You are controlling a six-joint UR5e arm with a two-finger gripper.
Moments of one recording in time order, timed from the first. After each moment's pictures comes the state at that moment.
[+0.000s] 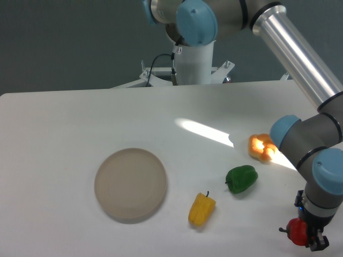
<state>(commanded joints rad) 2.59 -2.57 -0.64 -1.29 1.56 1.93</state>
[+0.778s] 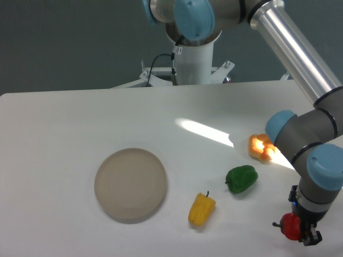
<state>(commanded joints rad) 2.57 -2.47 -0.76 -1.30 1.55 1.92</state>
